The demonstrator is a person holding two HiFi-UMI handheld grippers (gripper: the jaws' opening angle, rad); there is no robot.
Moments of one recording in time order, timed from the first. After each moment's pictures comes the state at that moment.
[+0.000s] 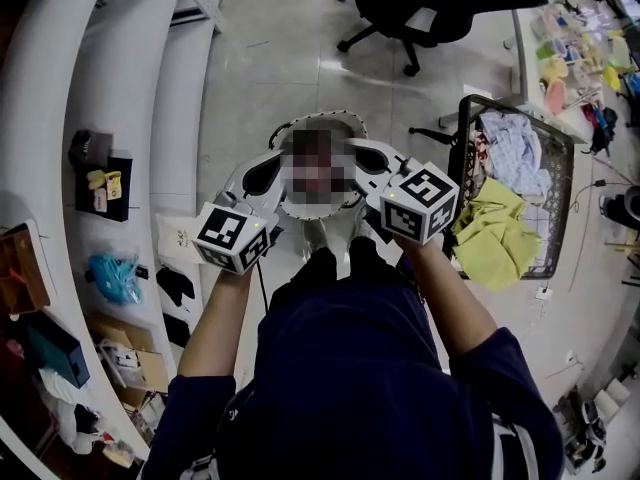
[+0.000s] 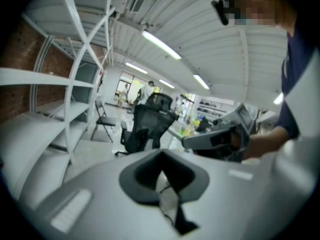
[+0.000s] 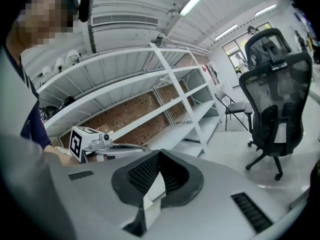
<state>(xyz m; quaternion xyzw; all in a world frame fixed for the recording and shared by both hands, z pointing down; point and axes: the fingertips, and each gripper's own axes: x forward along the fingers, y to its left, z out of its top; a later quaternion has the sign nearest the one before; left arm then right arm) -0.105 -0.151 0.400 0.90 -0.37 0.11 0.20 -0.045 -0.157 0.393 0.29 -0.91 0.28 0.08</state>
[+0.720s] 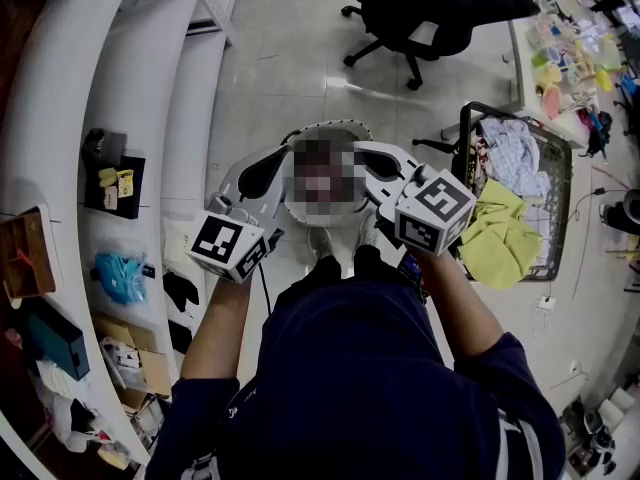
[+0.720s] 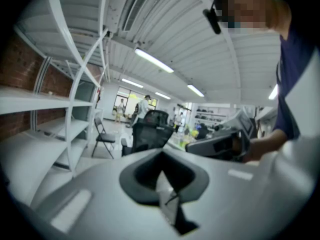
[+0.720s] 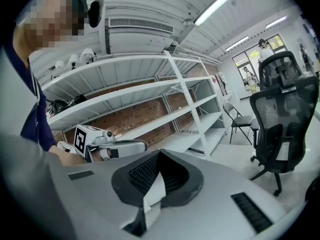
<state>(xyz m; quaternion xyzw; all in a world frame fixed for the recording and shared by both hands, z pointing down) -0.130 -0.131 0.327 0.91 -0.38 0.06 0.13 -0.062 -0.127 0.331 0.28 -0.93 0.22 0.06</state>
